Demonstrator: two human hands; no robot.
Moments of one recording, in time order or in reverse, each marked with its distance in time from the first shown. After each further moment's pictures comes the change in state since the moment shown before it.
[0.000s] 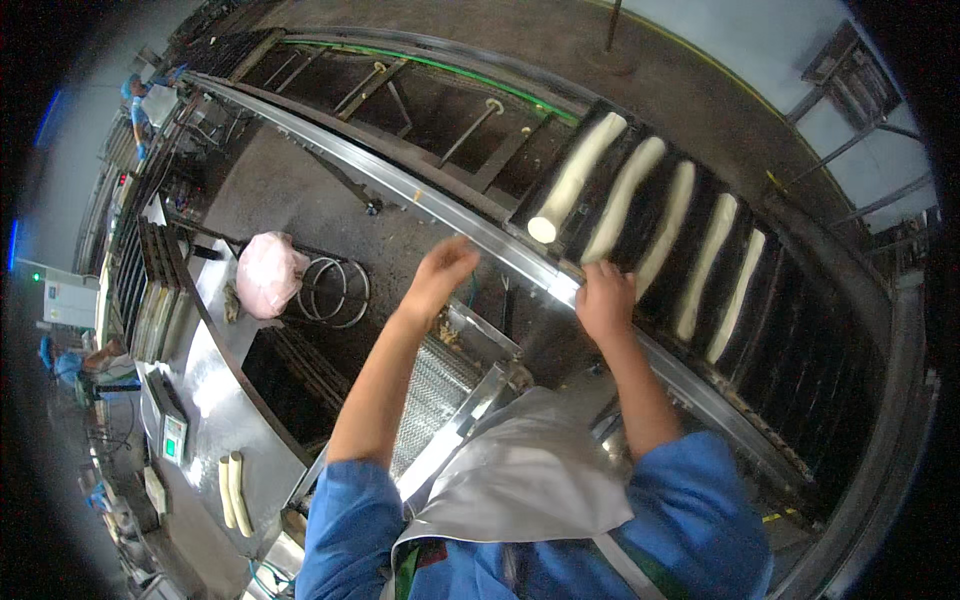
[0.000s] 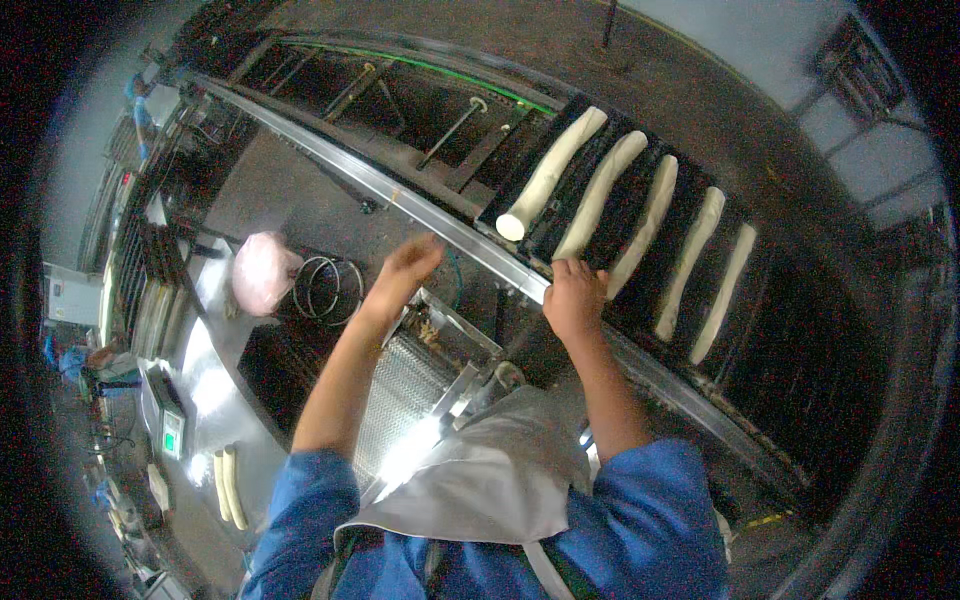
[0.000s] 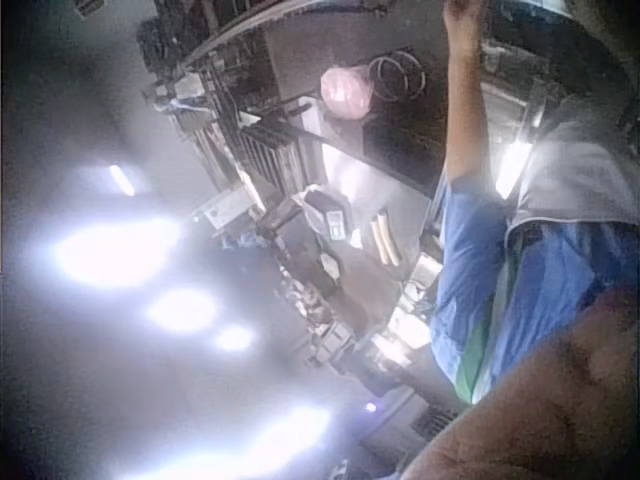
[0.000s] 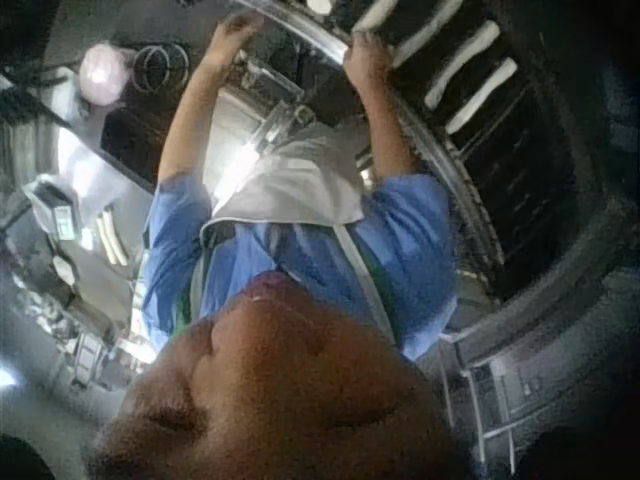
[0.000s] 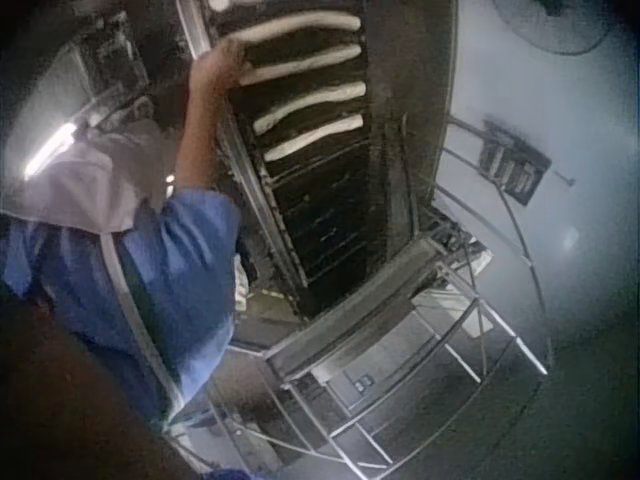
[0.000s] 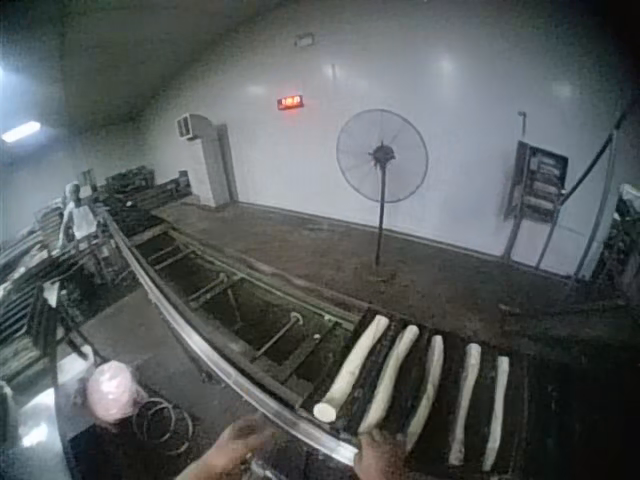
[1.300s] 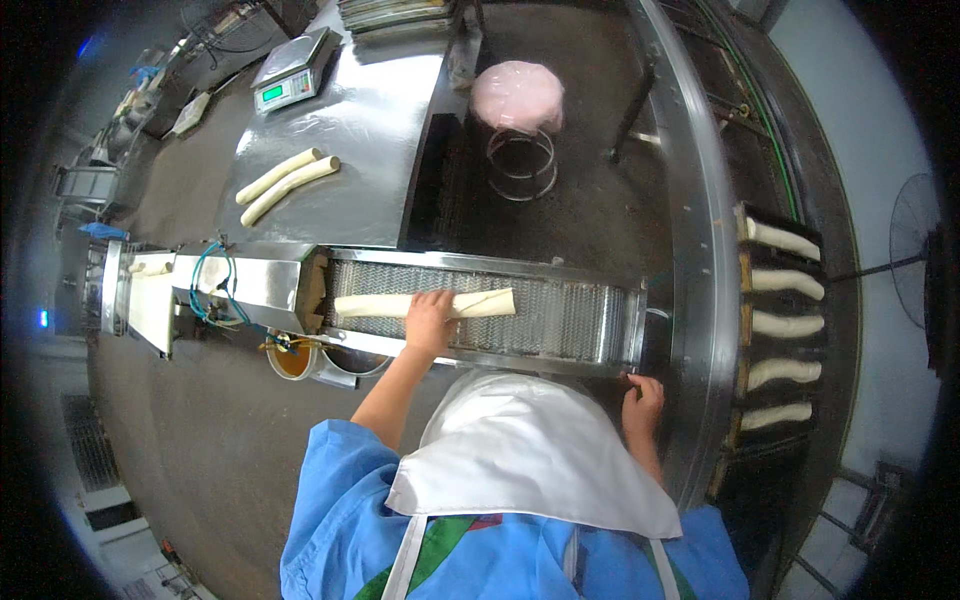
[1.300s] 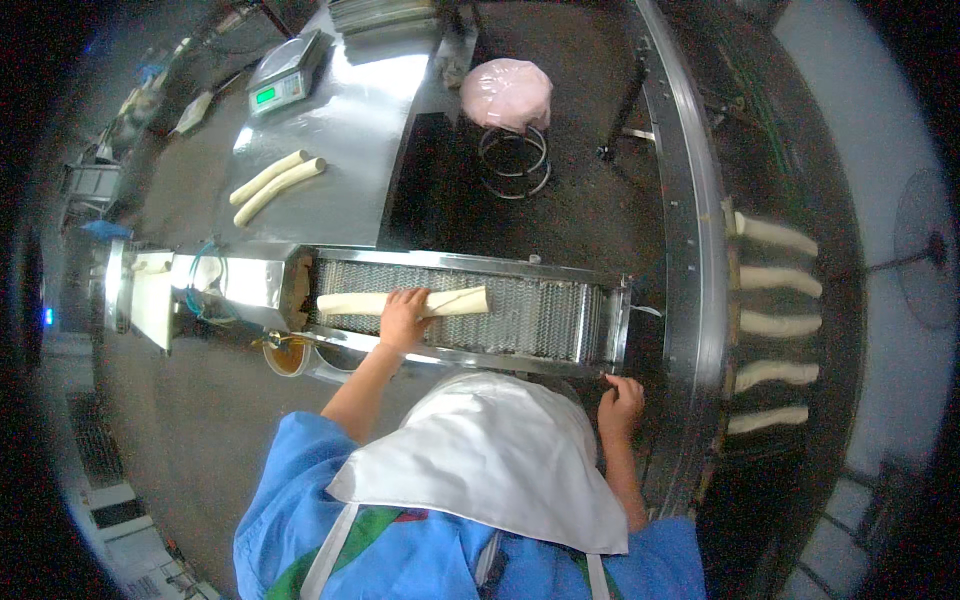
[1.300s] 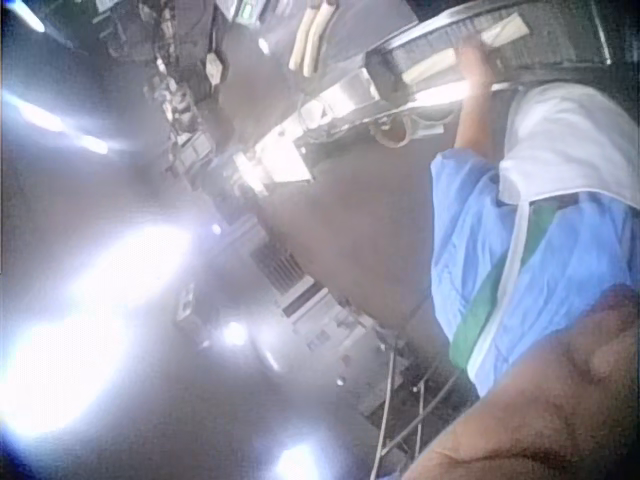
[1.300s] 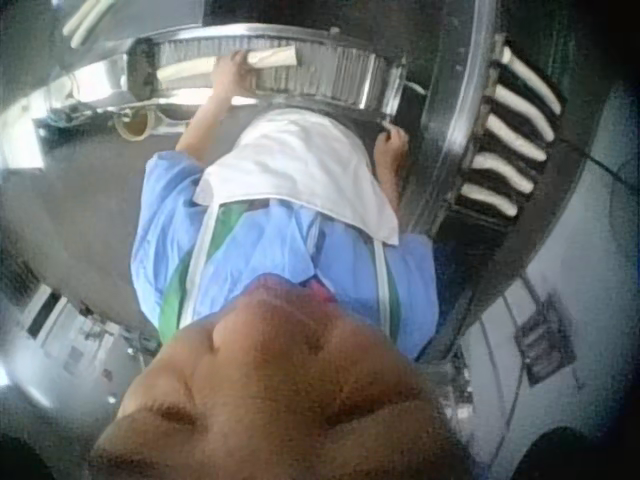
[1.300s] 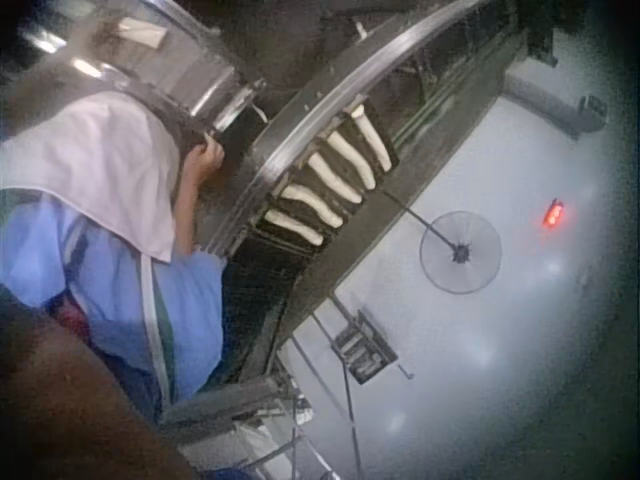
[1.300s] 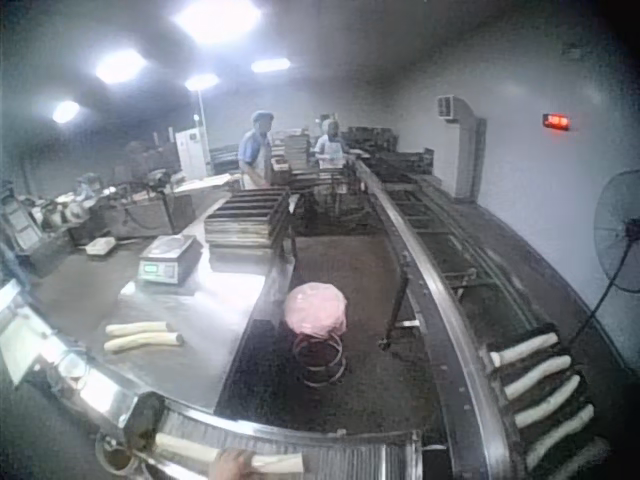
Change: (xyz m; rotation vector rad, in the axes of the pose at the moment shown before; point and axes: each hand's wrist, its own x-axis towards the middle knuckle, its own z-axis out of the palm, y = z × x) left_hand -0.400 -0.265 -0.079 0.878 0.965 -0.365; right_hand -0.129 -0.094 0.109 0.528 -0.225 -0.624
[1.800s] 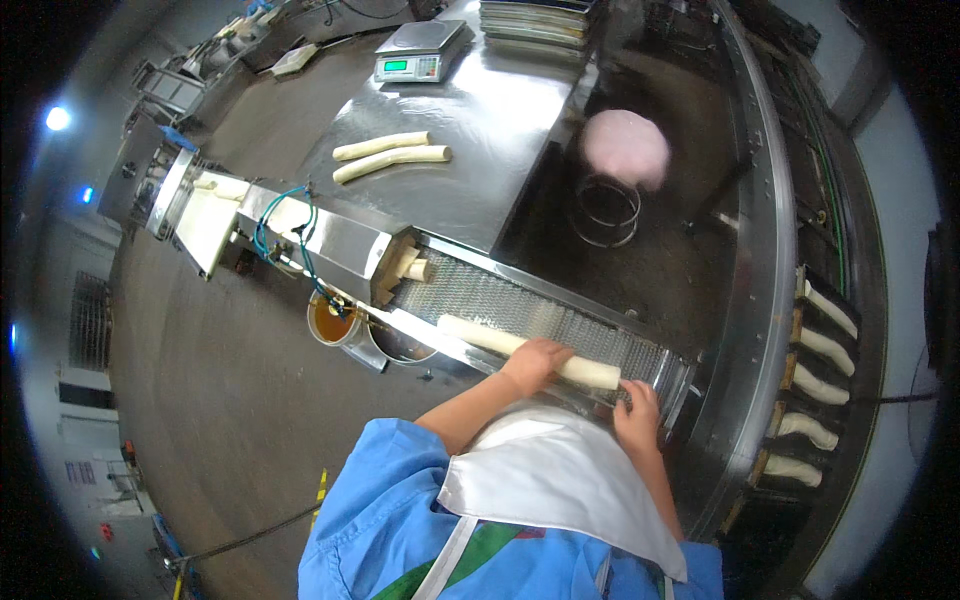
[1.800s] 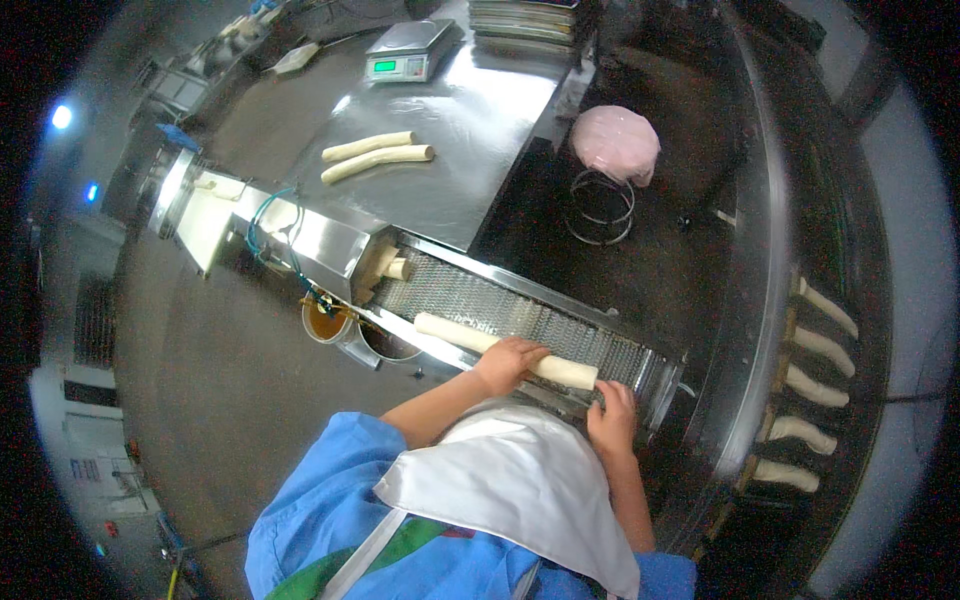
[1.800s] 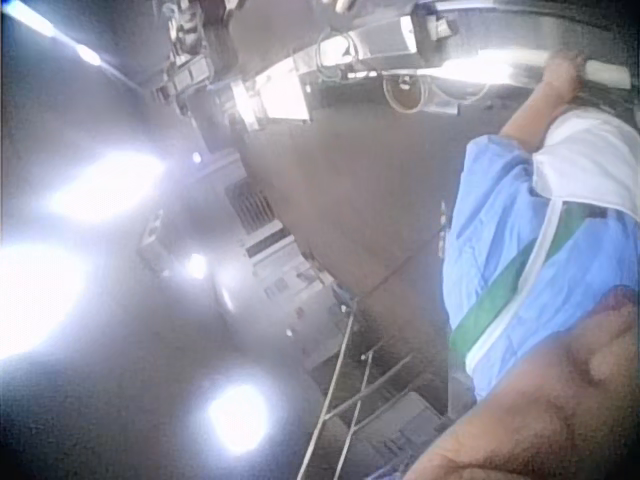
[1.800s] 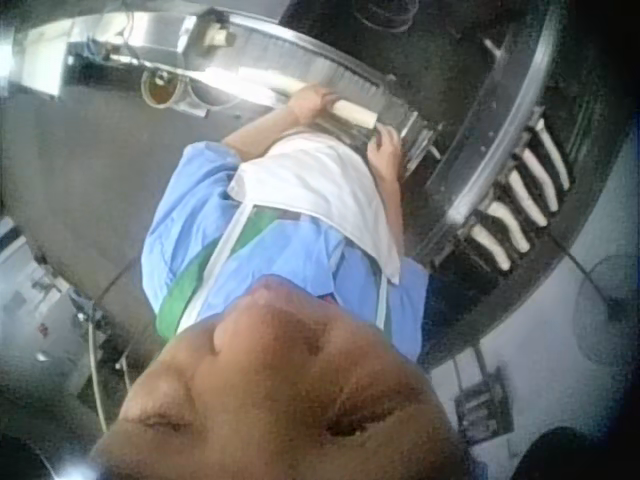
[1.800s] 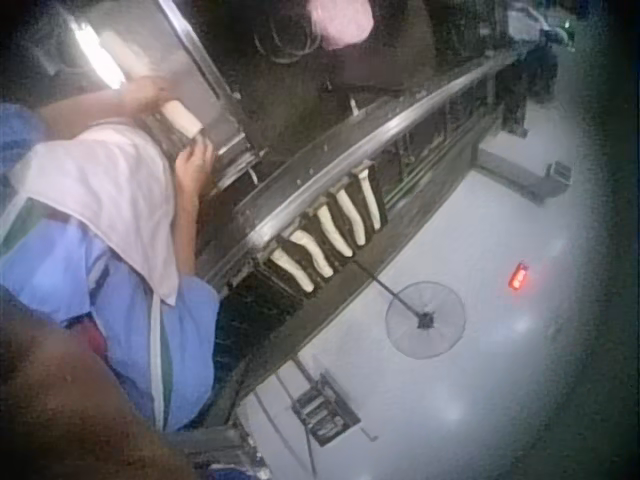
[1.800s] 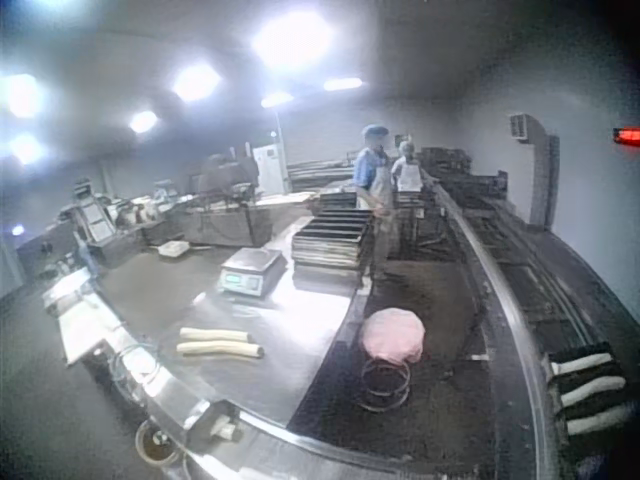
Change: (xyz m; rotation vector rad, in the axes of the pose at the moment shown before) left_hand -0.023 0.061 0.008 -0.240 -0.113 0.281; right_hand 0.054 -0.122 0.029 0.195 -0.349 -0.280
